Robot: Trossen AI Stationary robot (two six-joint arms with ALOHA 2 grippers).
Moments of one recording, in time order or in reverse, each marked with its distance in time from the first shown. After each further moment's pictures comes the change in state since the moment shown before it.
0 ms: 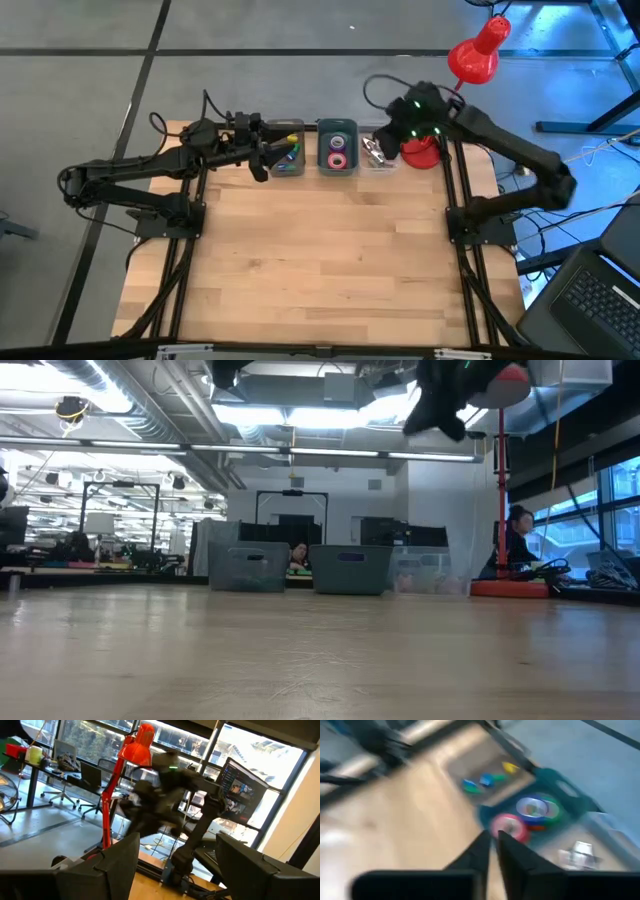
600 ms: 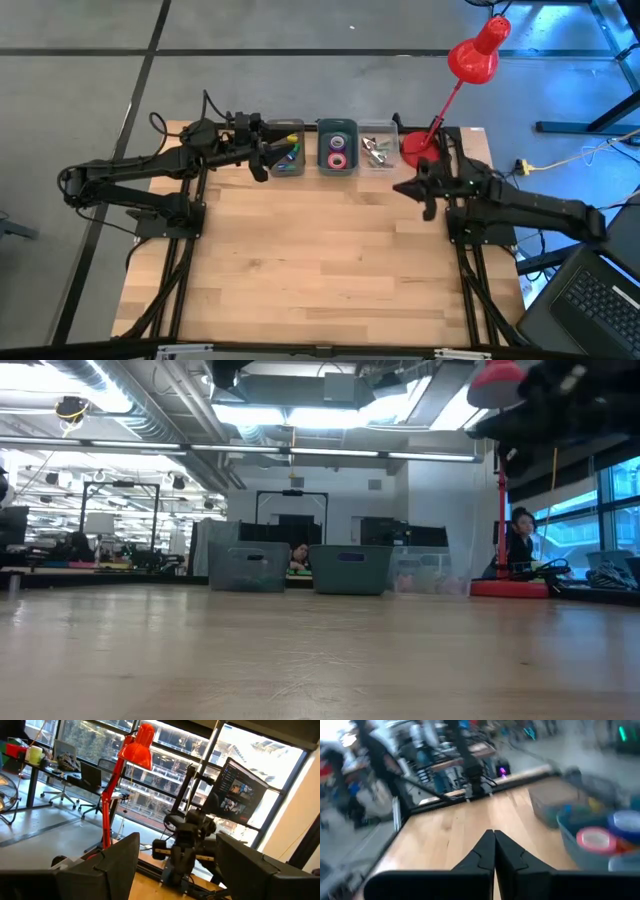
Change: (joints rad) left arm 0.000 0.000 0.000 0.000 0.000 0.000; right arm 0.292 -0.822 -0.985 0.775 -0.064 0.208
